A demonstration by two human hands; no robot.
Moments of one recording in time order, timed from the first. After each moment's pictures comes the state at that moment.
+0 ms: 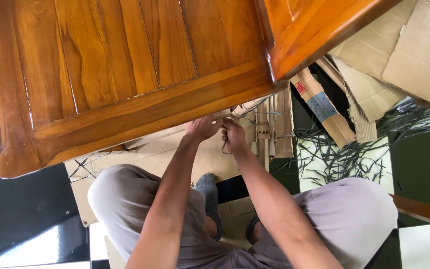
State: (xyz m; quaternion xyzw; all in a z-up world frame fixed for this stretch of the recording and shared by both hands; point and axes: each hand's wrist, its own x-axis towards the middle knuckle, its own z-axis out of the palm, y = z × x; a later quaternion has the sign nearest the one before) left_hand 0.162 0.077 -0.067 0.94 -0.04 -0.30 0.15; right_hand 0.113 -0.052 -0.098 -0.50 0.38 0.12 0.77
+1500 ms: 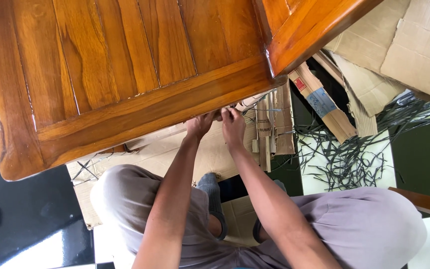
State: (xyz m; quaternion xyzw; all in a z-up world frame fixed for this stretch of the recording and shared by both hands) left_hand 0.164 0.092 -0.137 0.89 -0.21 0.36 0.19; right_hand 0.109 -0.029 -0.016 -0.78 0.29 -0.01 0.55
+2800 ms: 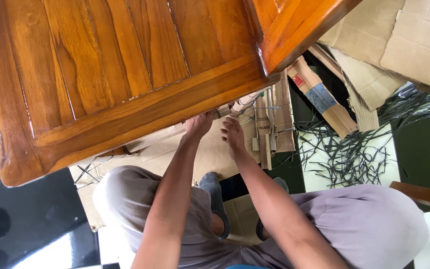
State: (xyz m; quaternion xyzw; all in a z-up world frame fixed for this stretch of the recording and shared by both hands) left_hand 0.174 0.085 -0.136 0.92 -0.23 0.28 0.14; right_hand 0.085 -0.052 -0.118 -0.57 0.35 0.06 0.74
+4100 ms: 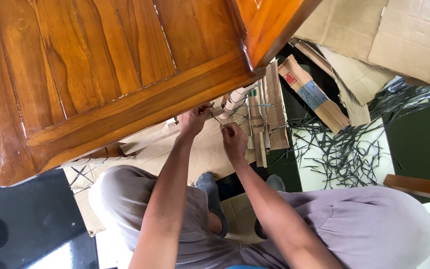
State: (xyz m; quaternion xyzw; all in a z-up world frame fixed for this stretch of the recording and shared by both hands) left_hand 0.165 0.066 -0.103 0.94 0.02 -0.12 0.31; right_hand 0.044 -0.070 -0.070 -0.83 0.24 -0.08 0.49
